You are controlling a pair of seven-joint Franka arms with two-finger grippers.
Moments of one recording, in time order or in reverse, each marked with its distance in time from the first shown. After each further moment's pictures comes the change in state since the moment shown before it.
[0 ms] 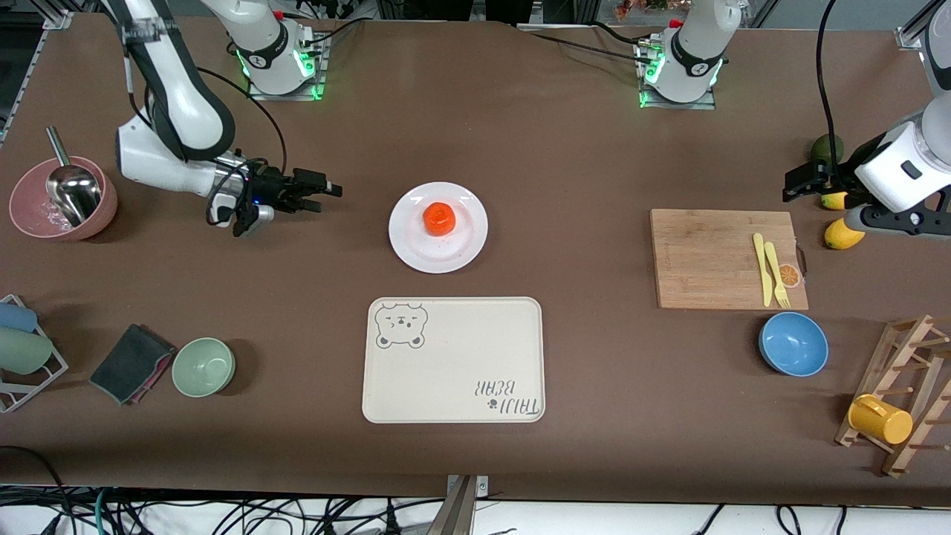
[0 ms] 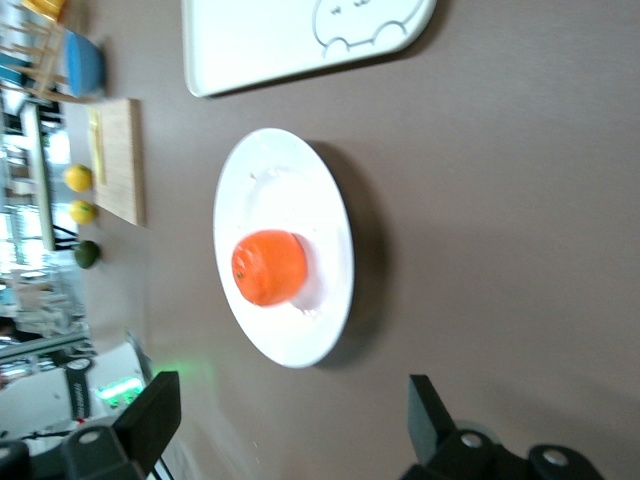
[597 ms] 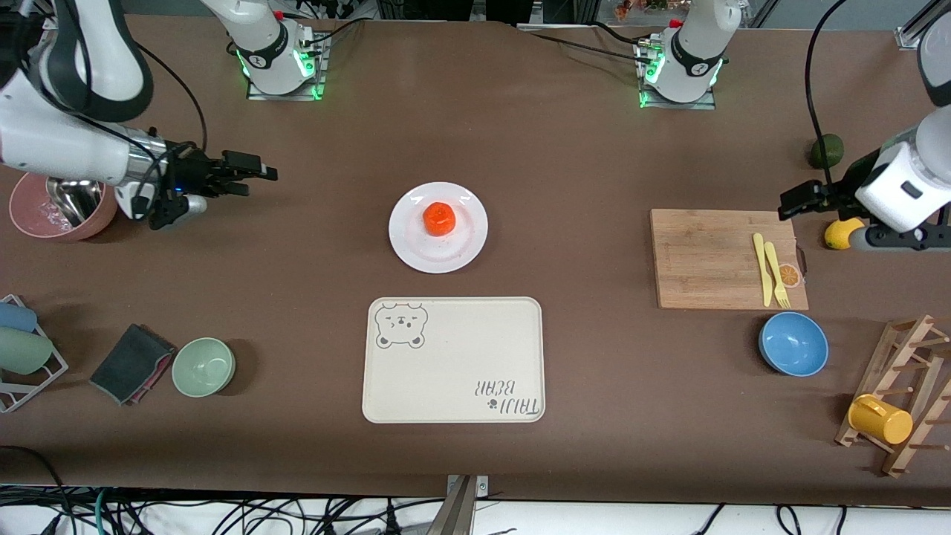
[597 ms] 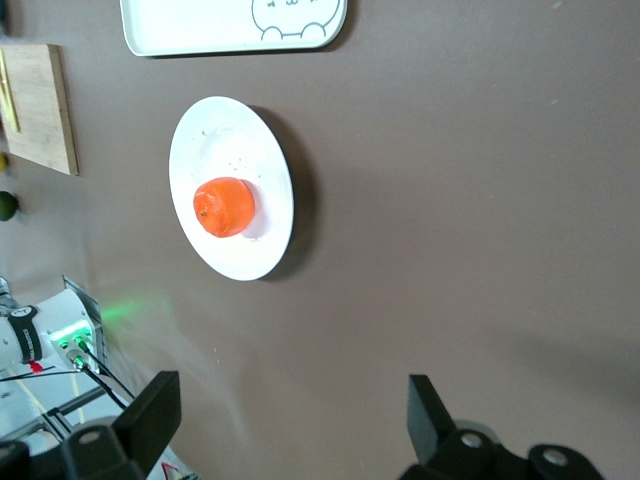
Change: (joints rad) left arm -0.002 0.008 0.000 -0.002 -0.012 0.071 -0.075; right arm -0.003 -0.152 -0.164 0.151 -0.479 -0.293 0.330
